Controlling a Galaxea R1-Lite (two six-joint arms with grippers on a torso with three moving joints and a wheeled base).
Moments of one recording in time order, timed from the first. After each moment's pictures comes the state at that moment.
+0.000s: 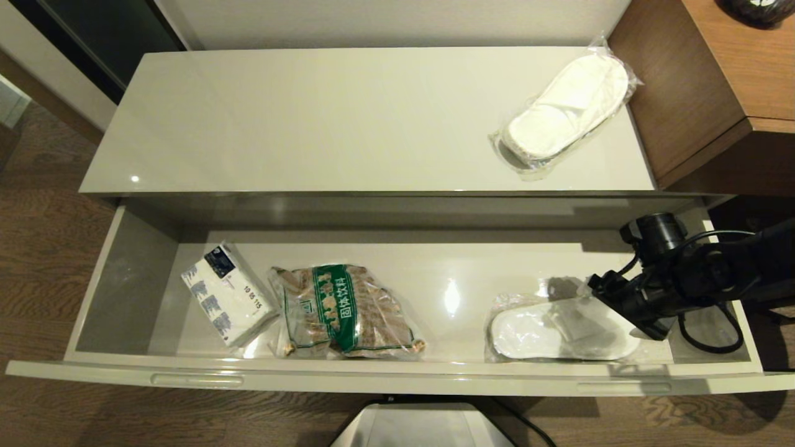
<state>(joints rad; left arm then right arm) 0.01 0.00 0.00 0.01 0.00 0.01 0.05 1.98 -1.04 -0.01 -0.11 0.80</state>
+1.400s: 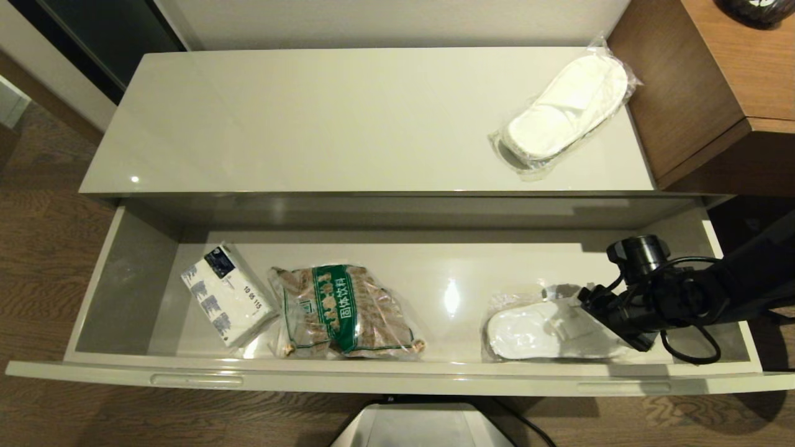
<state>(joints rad) 0.01 0.00 0.00 0.01 0.00 0.01 0.06 2.09 -0.96 -0.21 -0.12 0.79</state>
